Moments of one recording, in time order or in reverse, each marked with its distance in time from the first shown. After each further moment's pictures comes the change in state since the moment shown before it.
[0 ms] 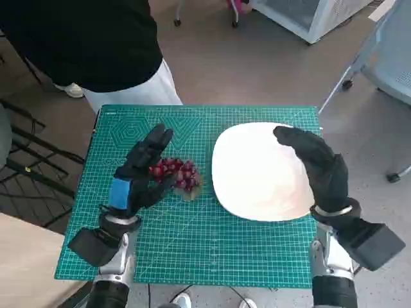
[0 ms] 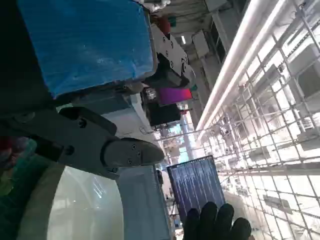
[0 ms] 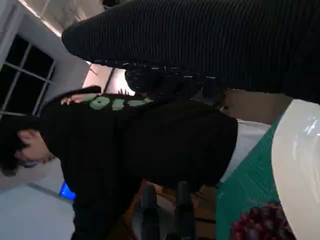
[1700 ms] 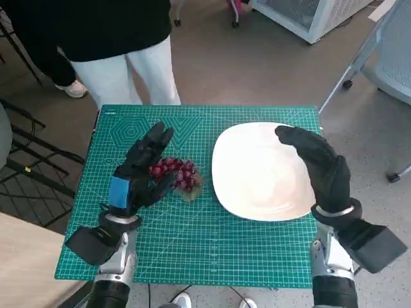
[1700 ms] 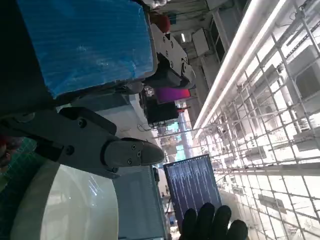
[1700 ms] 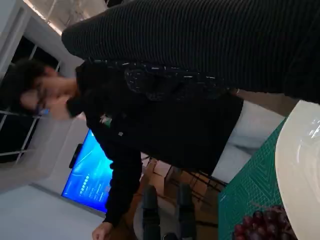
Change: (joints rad) left arm -0.001 -0.003 -0.002 -0.010 -0.027 0.029 -0.020; right arm 0.000 -0.002 0.000 -0.007 0.006 -0.015 -0.001
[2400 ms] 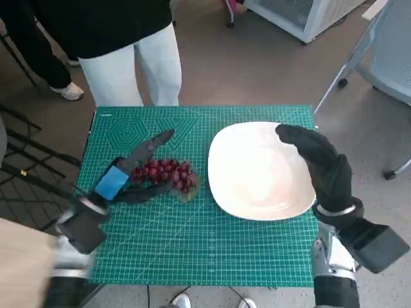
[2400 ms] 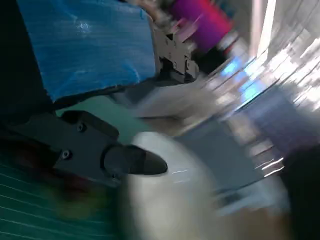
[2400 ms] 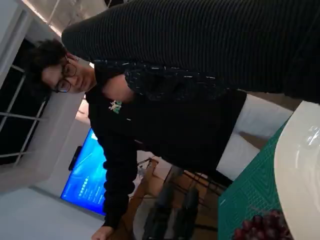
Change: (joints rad) left arm 0.012 0.392 -0.058 -0.322 0.363 0.401 -0.116; right arm 0.002 -0.009 0.002 -0.018 -0.006 0.013 -0.008
